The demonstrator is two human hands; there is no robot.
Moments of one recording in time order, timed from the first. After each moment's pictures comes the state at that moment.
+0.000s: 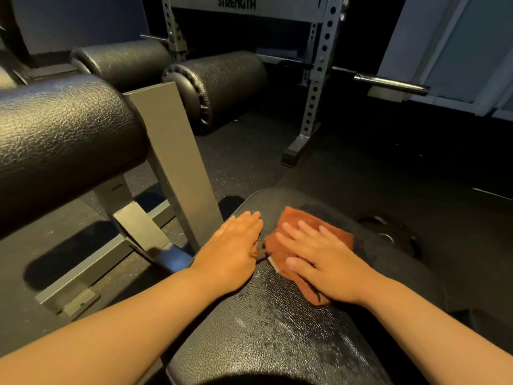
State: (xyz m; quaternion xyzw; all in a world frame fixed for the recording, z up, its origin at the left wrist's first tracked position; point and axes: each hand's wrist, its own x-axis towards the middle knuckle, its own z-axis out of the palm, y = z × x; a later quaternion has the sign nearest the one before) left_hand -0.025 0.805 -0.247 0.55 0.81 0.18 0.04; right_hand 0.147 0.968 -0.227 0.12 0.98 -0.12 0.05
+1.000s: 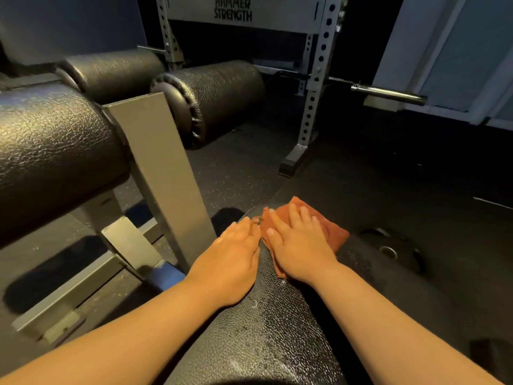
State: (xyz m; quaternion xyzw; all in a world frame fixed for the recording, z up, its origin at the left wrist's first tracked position) left_hand -0.047 0.830 -0.253 0.57 0.80 0.18 0.01; right_hand 0.054 0.974 -0.233 0.29 0.95 -0.10 0.00
